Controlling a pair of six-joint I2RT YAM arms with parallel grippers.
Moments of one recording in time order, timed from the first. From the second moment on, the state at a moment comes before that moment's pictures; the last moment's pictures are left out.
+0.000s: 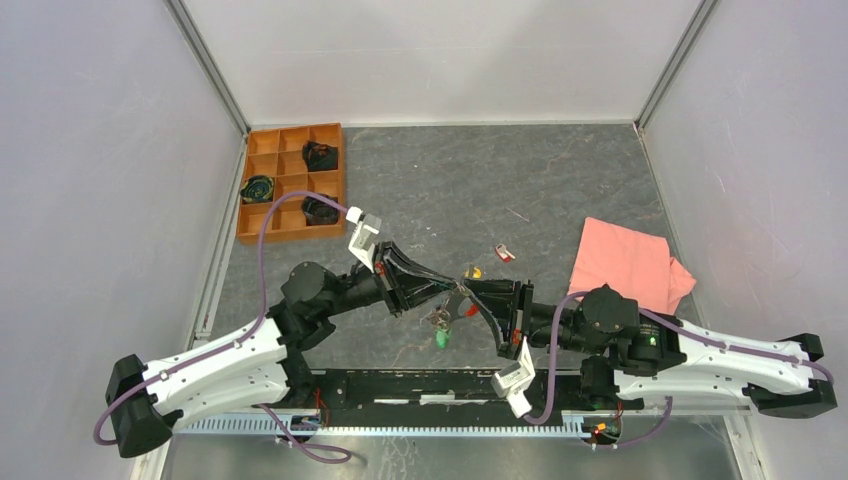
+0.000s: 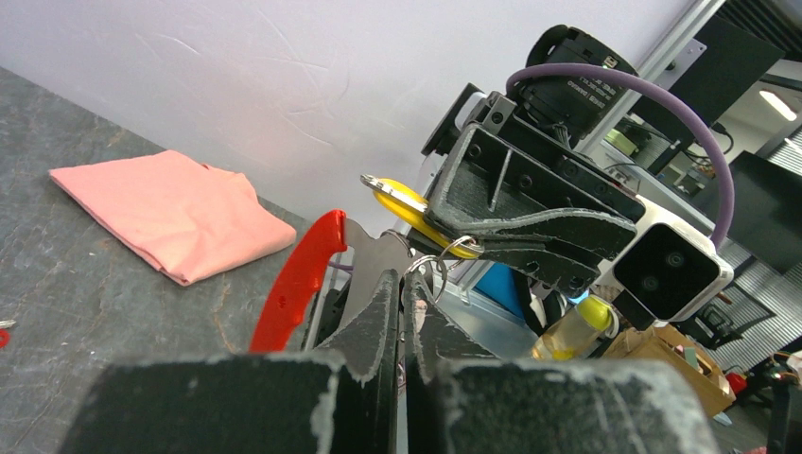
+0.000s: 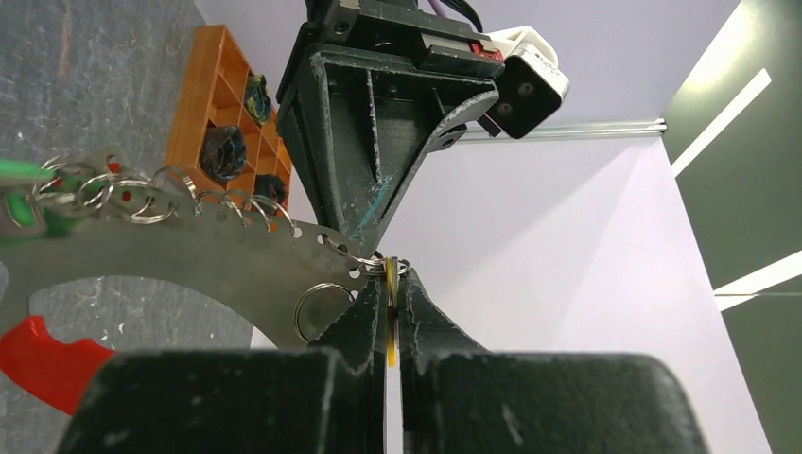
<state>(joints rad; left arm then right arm) -0.98 0.81 0.56 0.59 0.36 -0.69 1.41 0.64 0.78 -0.15 0.05 -1.49</state>
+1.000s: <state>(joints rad) -1.00 0.80 0.62 0.42 0.26 -0.70 1.41 0.64 0.78 -0.17 0.08 -1.45</state>
